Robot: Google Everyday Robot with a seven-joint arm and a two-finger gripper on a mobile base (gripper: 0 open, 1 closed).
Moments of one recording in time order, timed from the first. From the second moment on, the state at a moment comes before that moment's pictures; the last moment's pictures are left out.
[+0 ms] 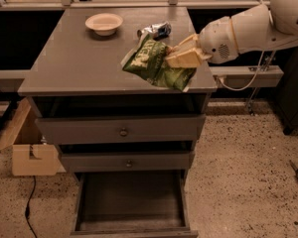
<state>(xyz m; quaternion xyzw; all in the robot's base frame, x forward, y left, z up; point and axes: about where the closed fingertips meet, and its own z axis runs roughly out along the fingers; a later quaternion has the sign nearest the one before) 0.594 -0.064 0.937 -0.56 0.66 0.29 0.41</state>
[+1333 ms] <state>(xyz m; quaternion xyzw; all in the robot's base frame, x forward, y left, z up) 0.507 -0.093 0.781 -0.42 0.75 0.33 0.39</state>
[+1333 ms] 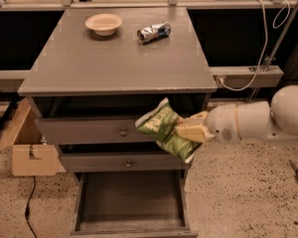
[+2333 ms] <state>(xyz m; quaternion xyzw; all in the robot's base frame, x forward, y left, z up) 0.442 -0.053 0.650 -0.40 0.77 0.40 0.28</state>
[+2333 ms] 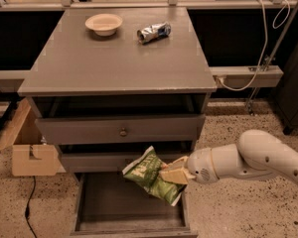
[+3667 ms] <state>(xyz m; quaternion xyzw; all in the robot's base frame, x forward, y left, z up) 0.467 -0.001 0.386 -0.31 0.83 0.42 0.21</state>
